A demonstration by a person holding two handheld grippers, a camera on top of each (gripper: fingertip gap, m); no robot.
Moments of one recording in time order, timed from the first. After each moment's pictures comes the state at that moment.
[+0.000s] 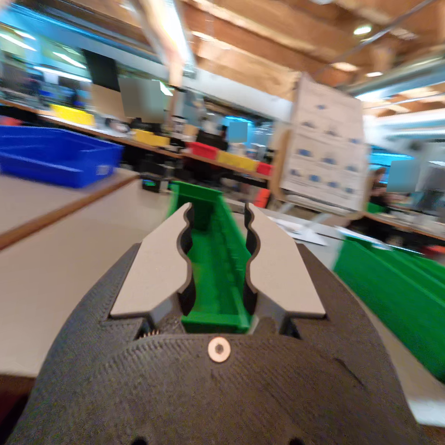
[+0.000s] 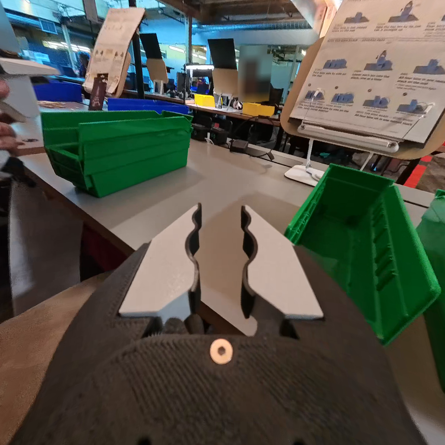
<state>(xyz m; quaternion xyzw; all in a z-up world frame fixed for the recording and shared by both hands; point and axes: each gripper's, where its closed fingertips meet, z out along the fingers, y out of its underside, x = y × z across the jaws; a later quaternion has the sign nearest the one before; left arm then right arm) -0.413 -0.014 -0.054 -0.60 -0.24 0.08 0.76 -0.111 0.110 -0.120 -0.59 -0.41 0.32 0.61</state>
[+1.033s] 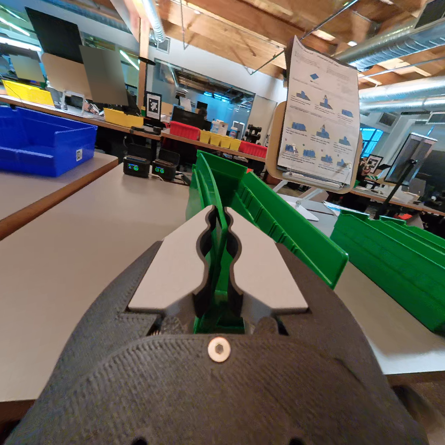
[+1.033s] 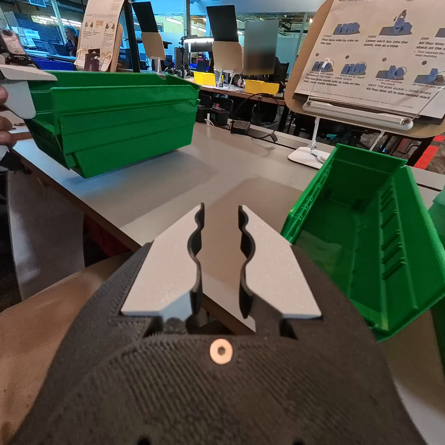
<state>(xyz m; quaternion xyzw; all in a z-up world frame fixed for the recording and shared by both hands) -0.436 -0.006 -0.083 -0.64 -0.20 0.03 0.75 -0.112 0.116 -0.137 -0.62 -0.42 0.32 0.59</state>
